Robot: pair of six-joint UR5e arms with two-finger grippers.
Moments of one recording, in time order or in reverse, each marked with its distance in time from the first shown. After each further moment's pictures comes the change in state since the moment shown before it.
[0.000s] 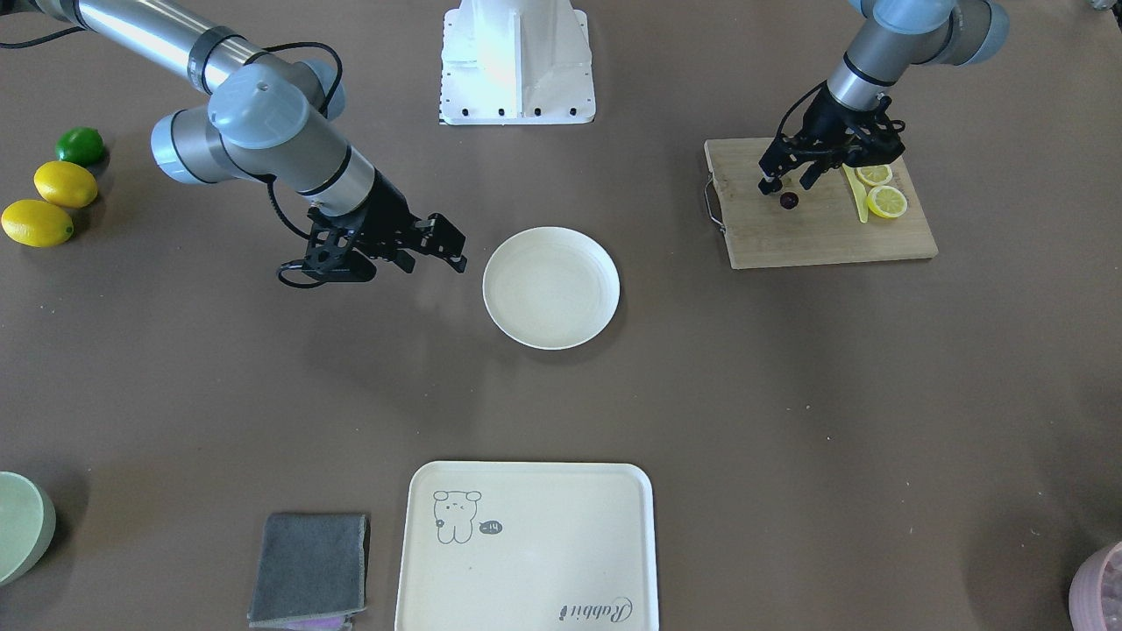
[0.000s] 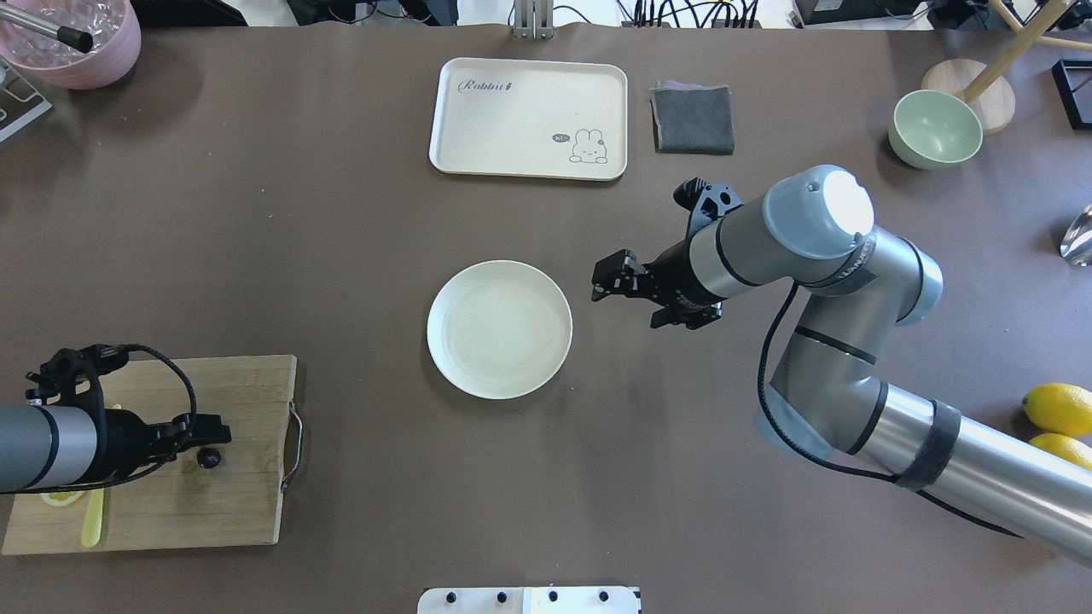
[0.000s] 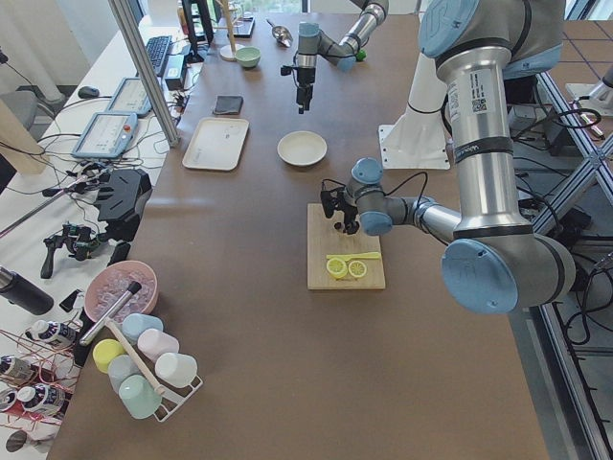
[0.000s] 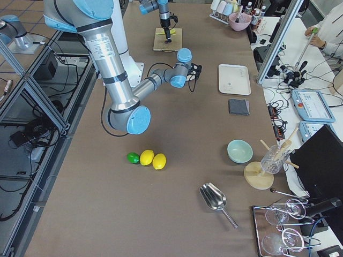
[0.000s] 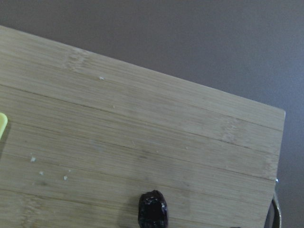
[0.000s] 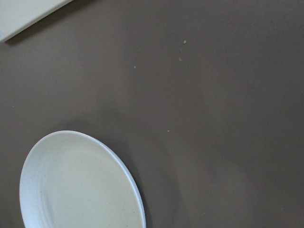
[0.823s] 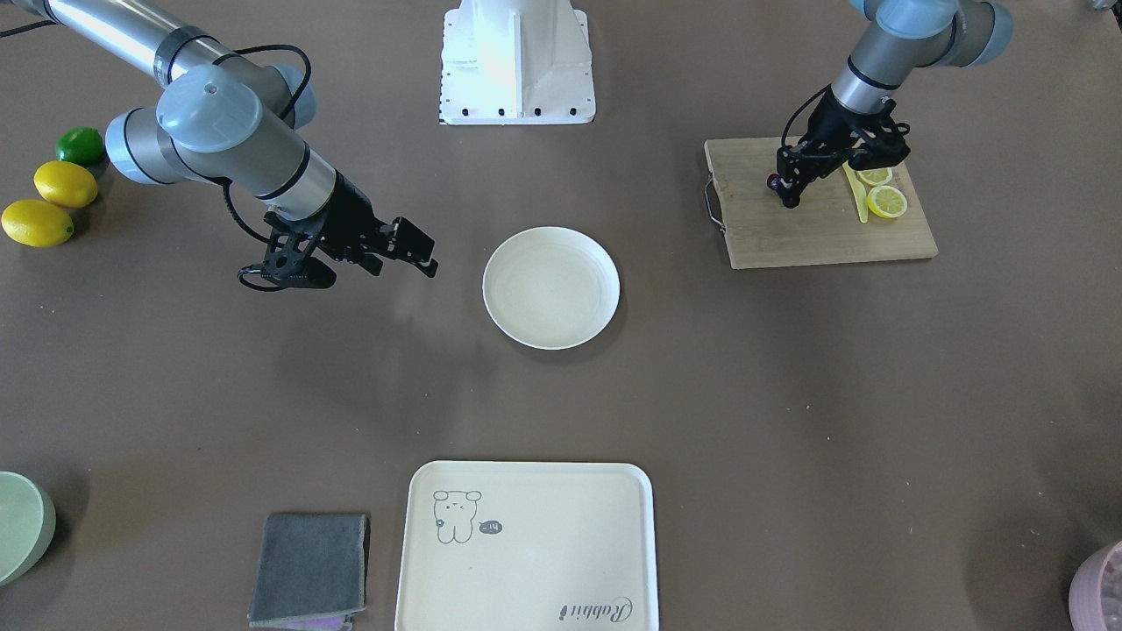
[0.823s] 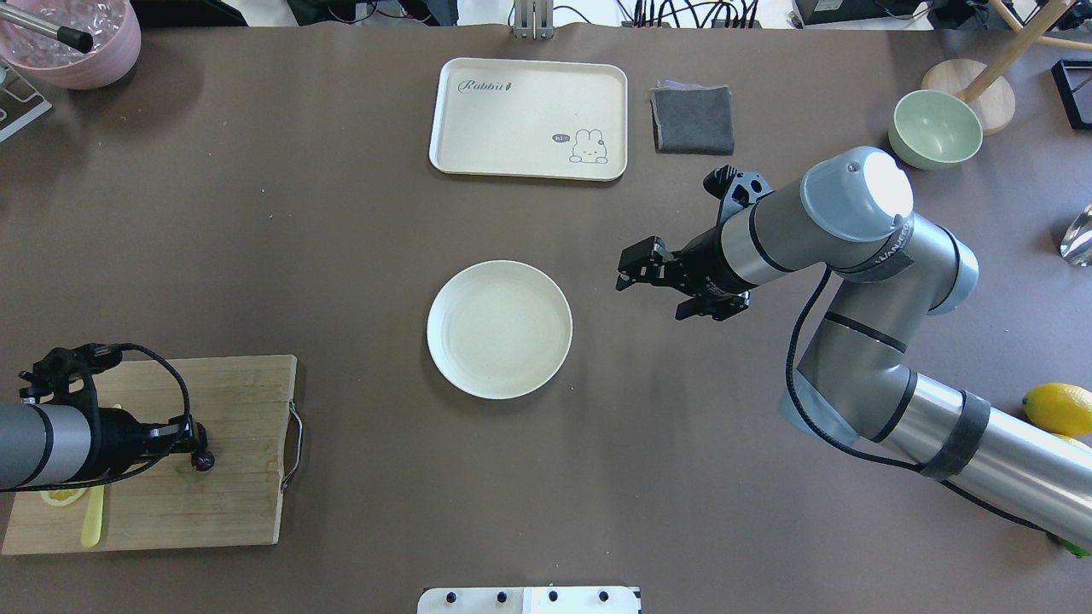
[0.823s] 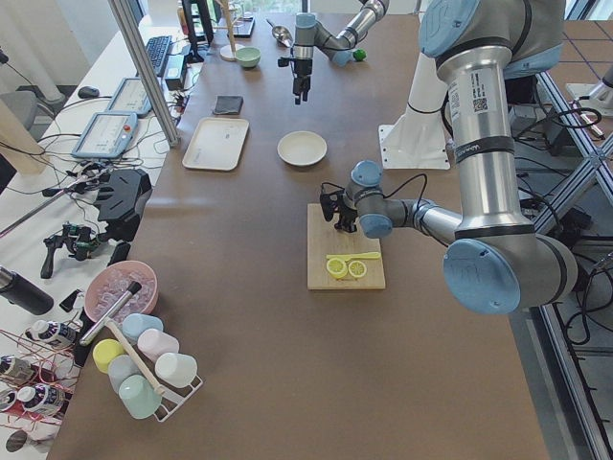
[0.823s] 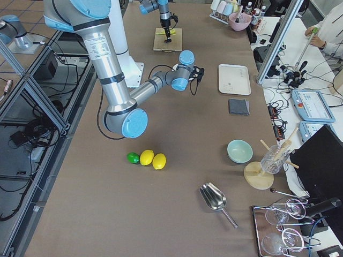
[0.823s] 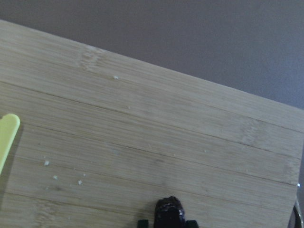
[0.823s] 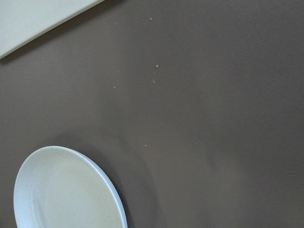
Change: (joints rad) left arm -0.012 0.009 0.004 0.001 -0.004 0.006; right arm 0.028 -0.028 0.013 0.002 0.028 -0.001
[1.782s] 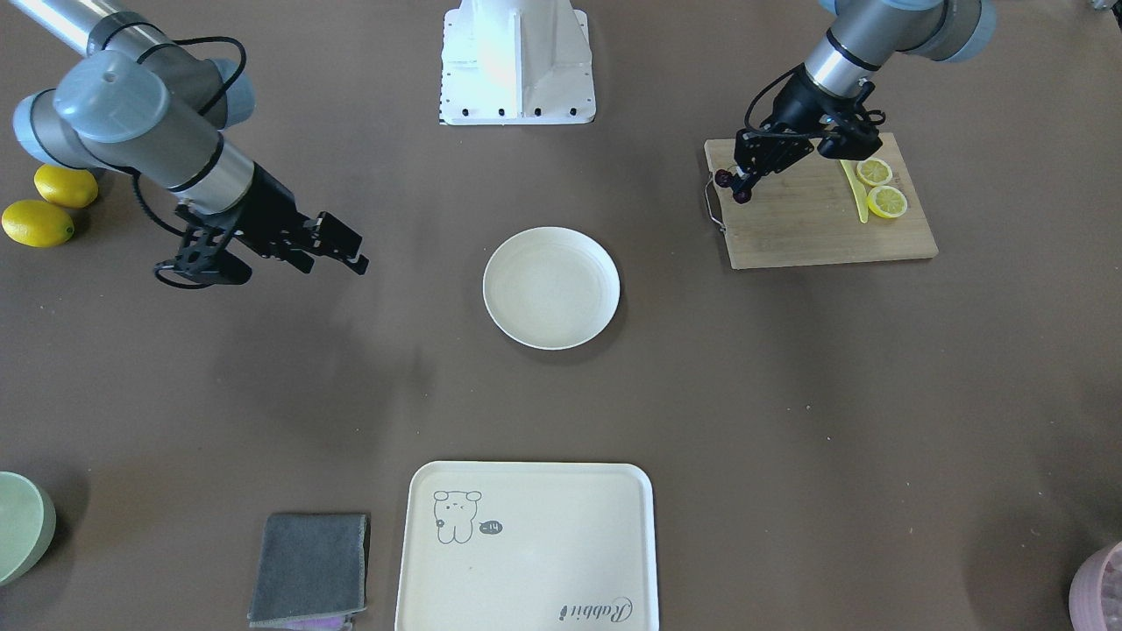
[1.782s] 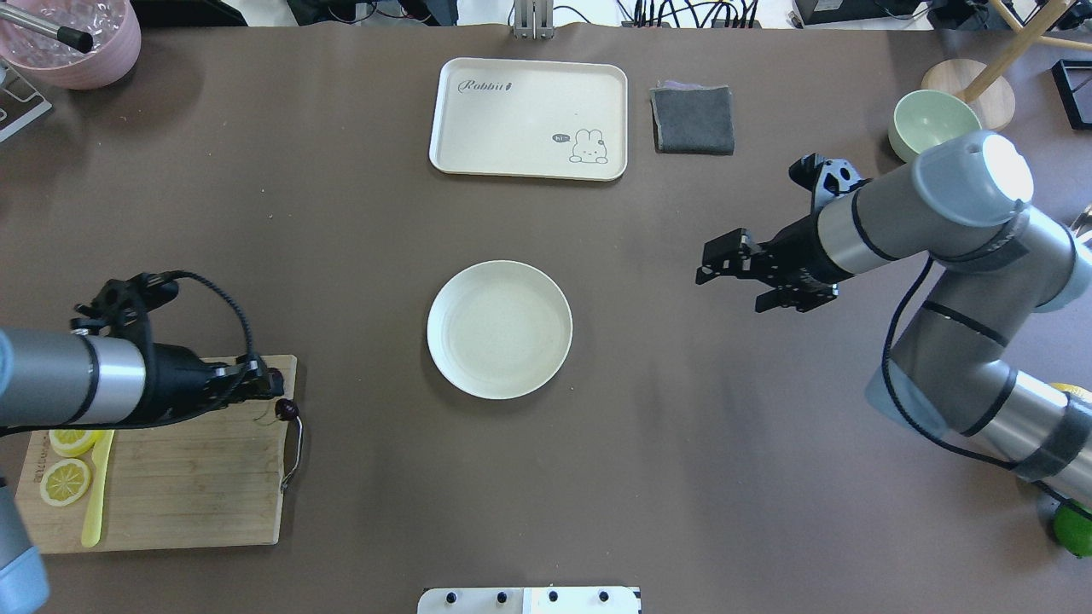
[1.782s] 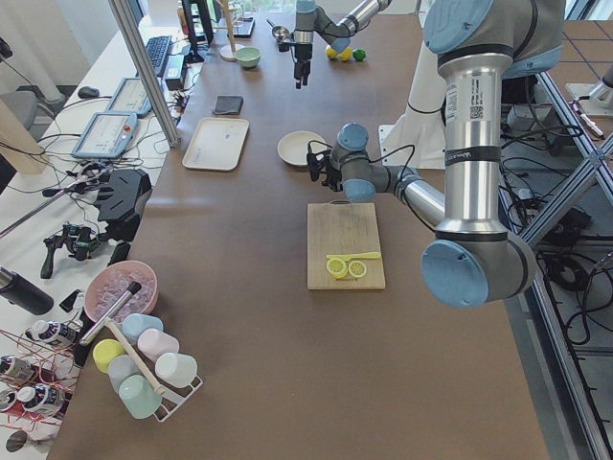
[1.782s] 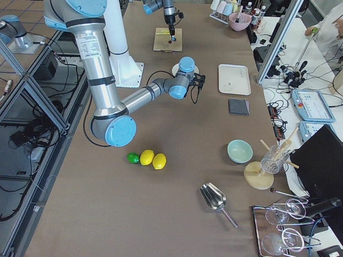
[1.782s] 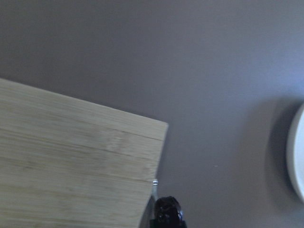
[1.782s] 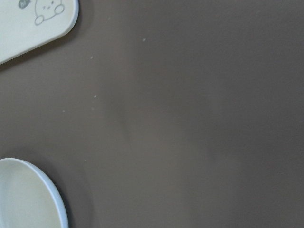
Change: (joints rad) left arm -0.104 -0.273 -0.089 0.194 -0.107 -0.001; right arm 0.132 -0.181 0.086 0.002 0.114 -0.144
